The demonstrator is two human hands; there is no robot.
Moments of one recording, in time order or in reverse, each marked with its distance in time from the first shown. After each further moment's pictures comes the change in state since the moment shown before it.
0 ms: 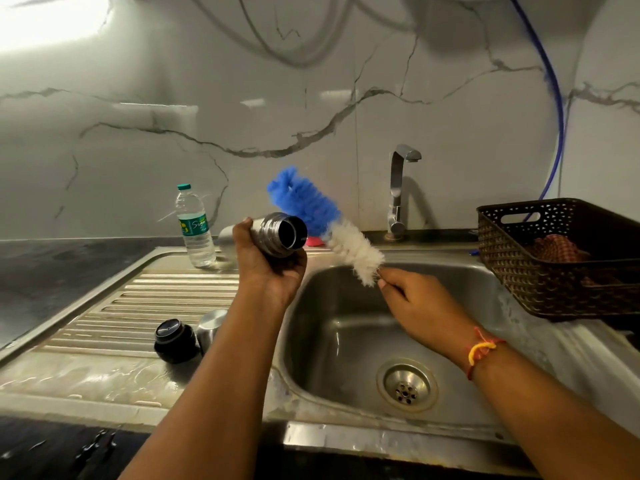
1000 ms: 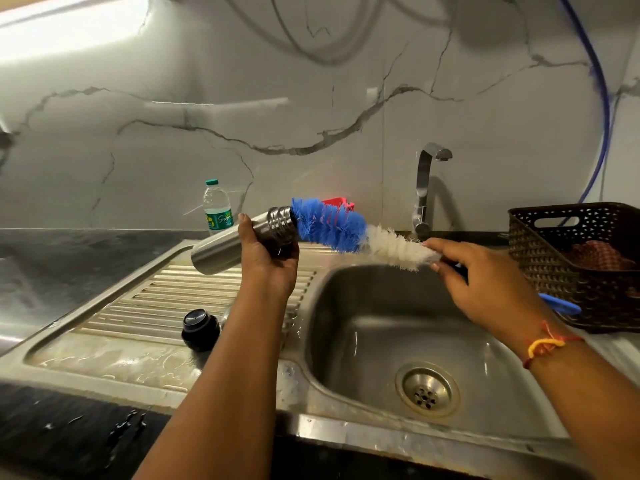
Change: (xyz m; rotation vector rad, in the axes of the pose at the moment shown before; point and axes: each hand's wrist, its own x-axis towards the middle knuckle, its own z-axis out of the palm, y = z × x) left_hand 0.028 0.031 -0.021 -0.170 0.076 0.177; right_hand 0.011 0.020 -0.032 -0.242 0.258 -0.157
